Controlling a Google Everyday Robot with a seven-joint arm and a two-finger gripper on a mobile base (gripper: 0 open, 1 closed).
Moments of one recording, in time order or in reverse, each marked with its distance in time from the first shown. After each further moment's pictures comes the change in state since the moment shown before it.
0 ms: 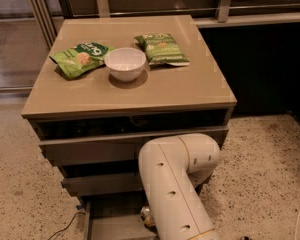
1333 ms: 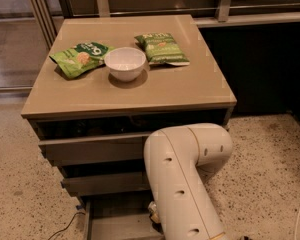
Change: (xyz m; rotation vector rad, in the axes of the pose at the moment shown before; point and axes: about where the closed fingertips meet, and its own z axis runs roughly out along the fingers) arm 0.012 -0.018 -0.060 0.065 -0.009 0.063
